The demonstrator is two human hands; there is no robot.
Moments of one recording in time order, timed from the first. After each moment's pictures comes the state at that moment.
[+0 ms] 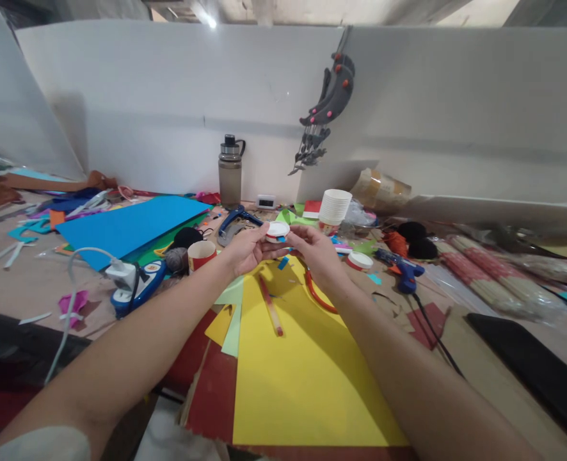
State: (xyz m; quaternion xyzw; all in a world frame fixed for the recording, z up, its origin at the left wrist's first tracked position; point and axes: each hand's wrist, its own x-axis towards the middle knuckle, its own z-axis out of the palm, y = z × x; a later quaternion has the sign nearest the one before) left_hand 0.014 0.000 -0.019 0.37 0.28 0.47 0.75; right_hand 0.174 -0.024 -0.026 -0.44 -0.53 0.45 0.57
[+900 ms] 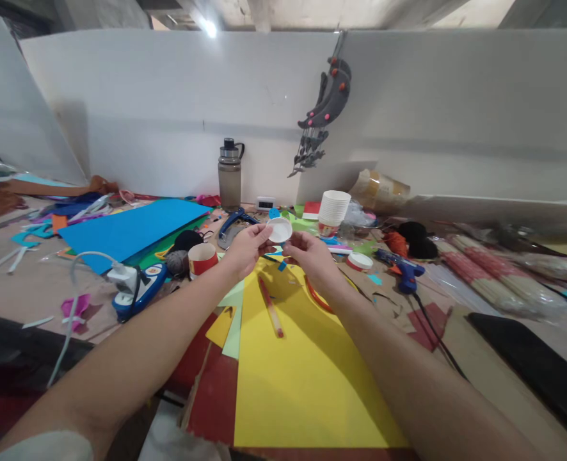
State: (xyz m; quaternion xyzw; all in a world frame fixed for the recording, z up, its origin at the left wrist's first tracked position) left_hand 0.018 0.002 -0.025 0.46 0.30 0.54 0.64; right_hand 0.170 -0.027 -0.030 -0.44 -0.53 0.48 0.54
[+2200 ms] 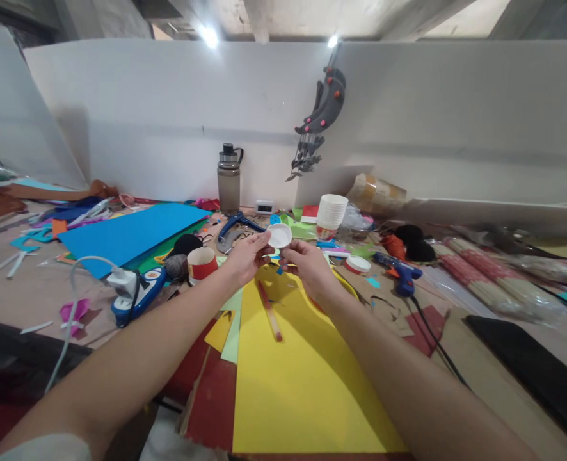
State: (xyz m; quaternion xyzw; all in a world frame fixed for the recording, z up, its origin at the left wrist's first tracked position) left_hand 0.019 0.000 -0.033 0.39 0.29 0.53 0.70; right_hand 0.162 -0.034 -0.029 -0.44 -0.47 0.53 0.55
